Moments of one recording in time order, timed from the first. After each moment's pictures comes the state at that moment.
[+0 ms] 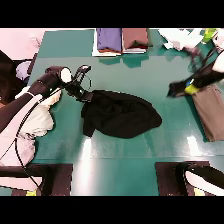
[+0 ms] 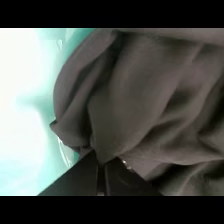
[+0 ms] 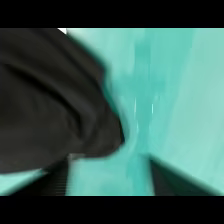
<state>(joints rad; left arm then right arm) -0.39 -1.51 1.32 1.35 -1.12 -1.54 0.12 -1.13 1.23 -1.47 1.46 1.65</state>
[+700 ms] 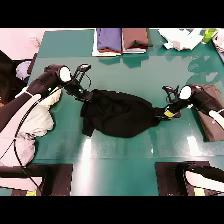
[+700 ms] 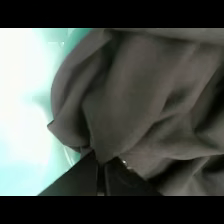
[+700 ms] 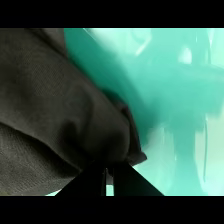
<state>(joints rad) -0.39 -1.49 1.33 1.38 -1.13 -1.54 0.12 -1.27 0.87 -1.35 1.15 1.70</state>
